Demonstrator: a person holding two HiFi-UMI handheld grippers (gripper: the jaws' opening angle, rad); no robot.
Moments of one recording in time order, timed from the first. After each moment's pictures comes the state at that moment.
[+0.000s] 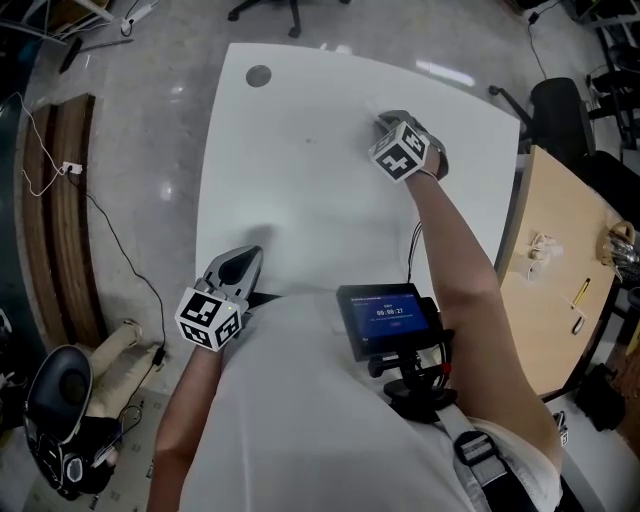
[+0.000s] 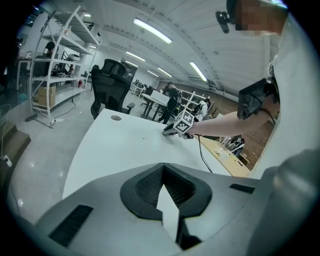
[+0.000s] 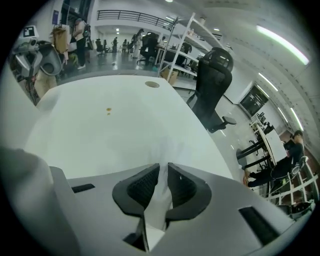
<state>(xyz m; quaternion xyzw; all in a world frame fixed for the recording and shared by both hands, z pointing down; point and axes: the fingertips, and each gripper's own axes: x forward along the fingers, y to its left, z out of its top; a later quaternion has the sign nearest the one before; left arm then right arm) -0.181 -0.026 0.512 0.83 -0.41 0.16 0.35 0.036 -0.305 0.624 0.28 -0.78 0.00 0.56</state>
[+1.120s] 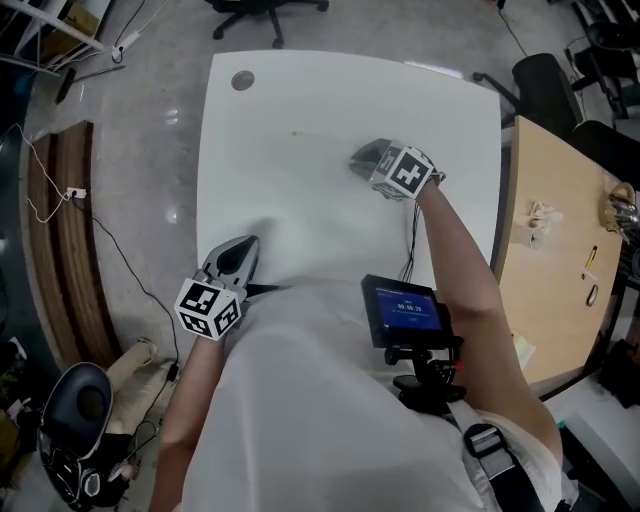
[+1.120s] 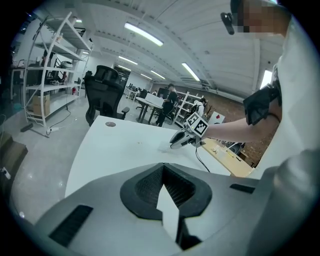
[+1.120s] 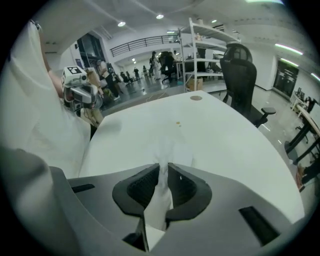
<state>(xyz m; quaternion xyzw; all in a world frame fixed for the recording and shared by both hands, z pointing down) -0.169 -0.020 0.497 0.85 -0.40 0.16 0.31 0.016 -0.162 0.597 0.09 -0.87 0.14 0.47</state>
